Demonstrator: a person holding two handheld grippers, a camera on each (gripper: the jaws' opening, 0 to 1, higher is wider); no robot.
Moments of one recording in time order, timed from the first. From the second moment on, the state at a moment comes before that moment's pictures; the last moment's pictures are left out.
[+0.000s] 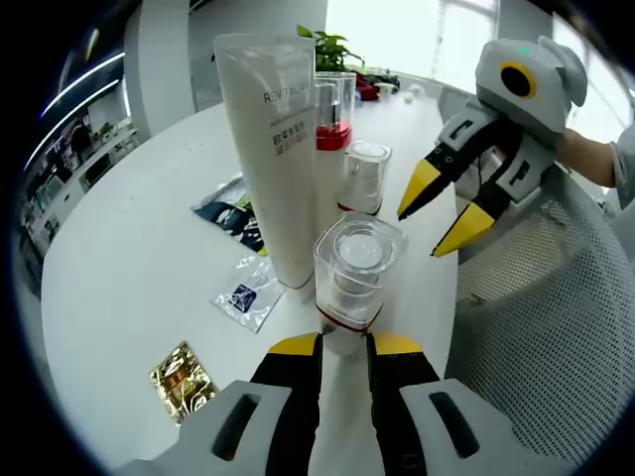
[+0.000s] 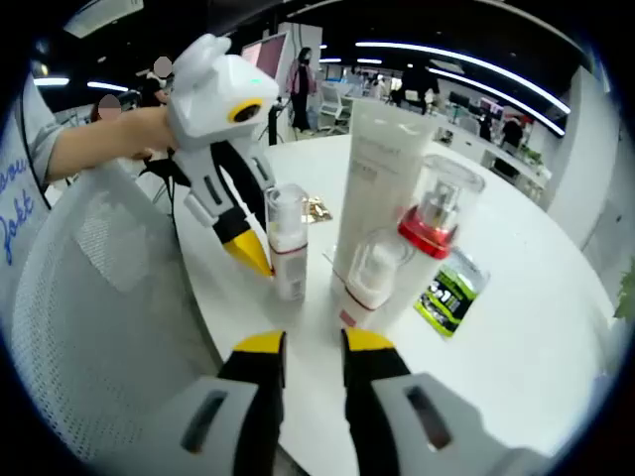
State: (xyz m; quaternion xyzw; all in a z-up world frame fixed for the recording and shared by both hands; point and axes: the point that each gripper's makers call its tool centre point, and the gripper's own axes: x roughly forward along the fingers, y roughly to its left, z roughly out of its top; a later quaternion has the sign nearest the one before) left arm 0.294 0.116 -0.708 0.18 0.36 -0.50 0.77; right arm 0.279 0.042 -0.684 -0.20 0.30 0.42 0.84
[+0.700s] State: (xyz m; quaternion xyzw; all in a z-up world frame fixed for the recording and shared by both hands) left arm 0.300 0.097 -0.710 0.14 0.37 -0.48 0.79; right arm 0.301 0.035 -0.683 -0.15 0.32 0.37 0.86
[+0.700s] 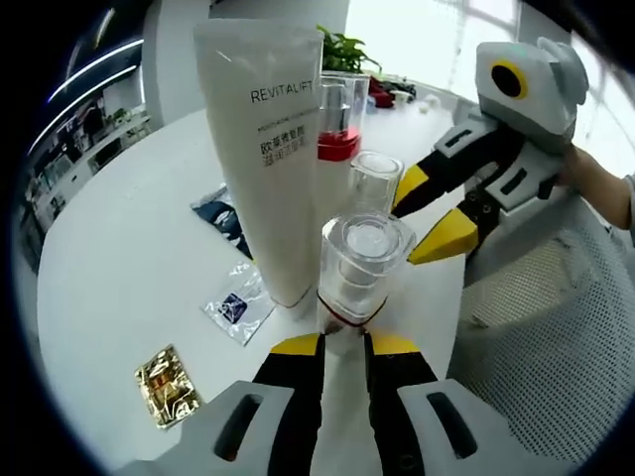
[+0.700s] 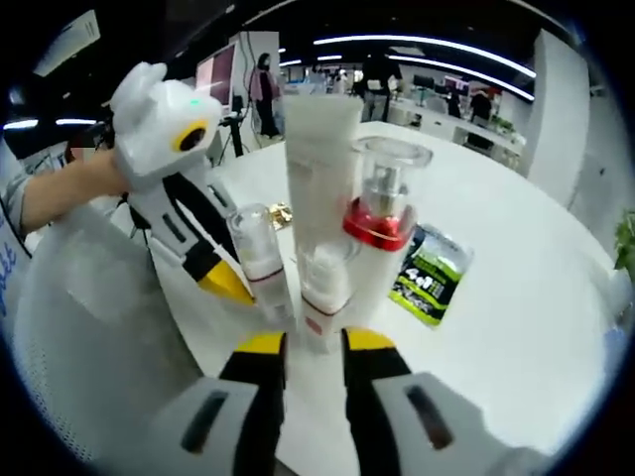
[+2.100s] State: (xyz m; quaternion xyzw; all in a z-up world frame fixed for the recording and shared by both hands) left arm 0.312 0.080 -0.717 0.08 0.38 -0.40 0.83; right arm 0.313 0.036 -0.701 -0.14 0.34 0.36 0.86
